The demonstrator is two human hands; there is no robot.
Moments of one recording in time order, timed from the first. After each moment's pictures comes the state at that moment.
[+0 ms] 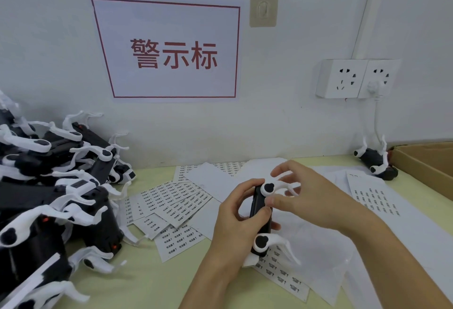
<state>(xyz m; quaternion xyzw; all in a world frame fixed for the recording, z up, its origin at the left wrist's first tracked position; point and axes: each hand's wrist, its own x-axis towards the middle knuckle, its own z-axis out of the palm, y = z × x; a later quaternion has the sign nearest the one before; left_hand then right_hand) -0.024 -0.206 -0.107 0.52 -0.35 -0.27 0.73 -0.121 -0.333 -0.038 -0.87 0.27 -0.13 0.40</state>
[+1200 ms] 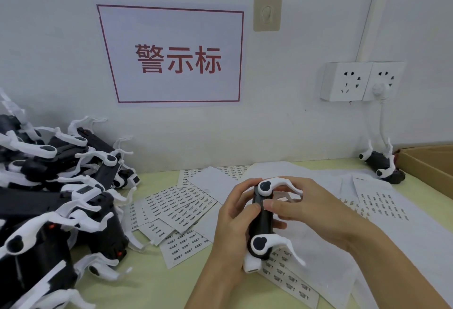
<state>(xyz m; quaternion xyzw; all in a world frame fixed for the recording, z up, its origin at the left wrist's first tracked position) -0.018 -0.206 -0.105 0.40 -0.32 -0.32 0.80 -0.118 -0.326 -0.047 -0.80 0.13 -0.15 0.56</state>
